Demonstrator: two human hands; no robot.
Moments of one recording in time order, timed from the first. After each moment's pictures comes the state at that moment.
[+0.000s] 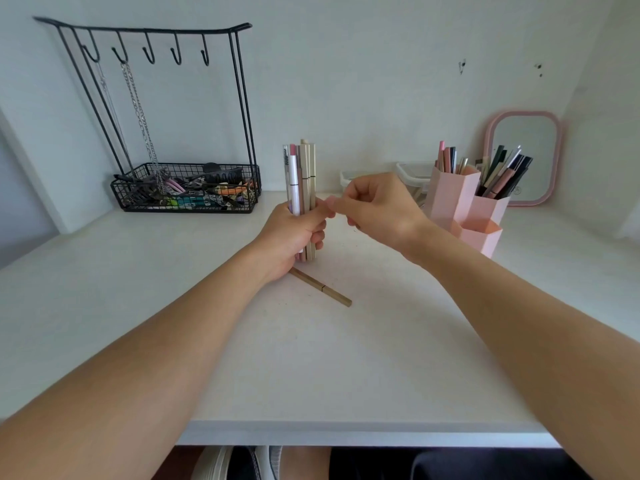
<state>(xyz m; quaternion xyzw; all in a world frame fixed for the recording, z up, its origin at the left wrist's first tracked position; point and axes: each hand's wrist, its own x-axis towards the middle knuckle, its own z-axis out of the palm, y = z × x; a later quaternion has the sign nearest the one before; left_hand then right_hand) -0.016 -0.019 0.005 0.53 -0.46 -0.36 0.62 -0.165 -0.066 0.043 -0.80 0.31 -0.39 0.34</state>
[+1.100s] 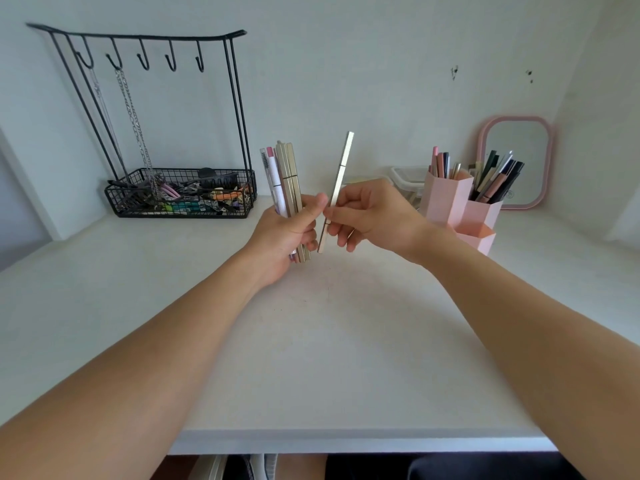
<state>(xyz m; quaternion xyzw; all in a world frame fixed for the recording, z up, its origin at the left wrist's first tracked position) -0.017 -0.011 0.012 0.49 -0.44 -0.38 0.66 -0.170 -0.076 0.043 -0.80 0.23 -0.32 0.45</state>
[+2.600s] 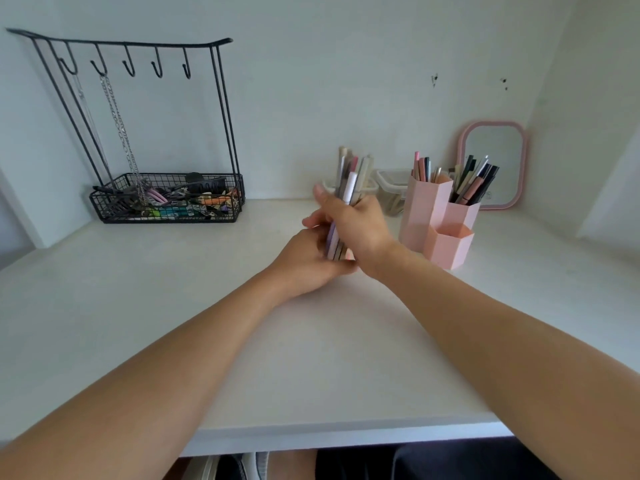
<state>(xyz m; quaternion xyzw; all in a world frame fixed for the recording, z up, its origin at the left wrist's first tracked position) -0.046 -0.013 -0.005 0.60 -0.65 -0.23 0.41 -0.153 -0.049 0.037 -0.64 0.32 -0.46 0.53</state>
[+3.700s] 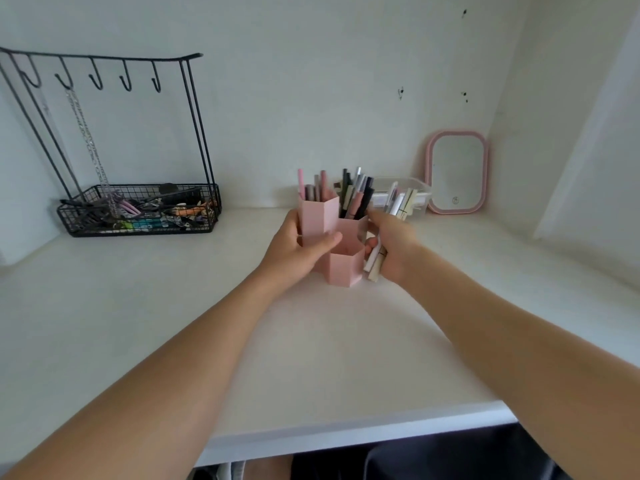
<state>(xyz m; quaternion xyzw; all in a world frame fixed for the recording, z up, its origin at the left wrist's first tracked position) -0.057 -0.036 -0.005 0.57 -0.56 -0.27 0.53 -0.220 -0.098 0.023 -0.38 0.43 -0.48 0.67</state>
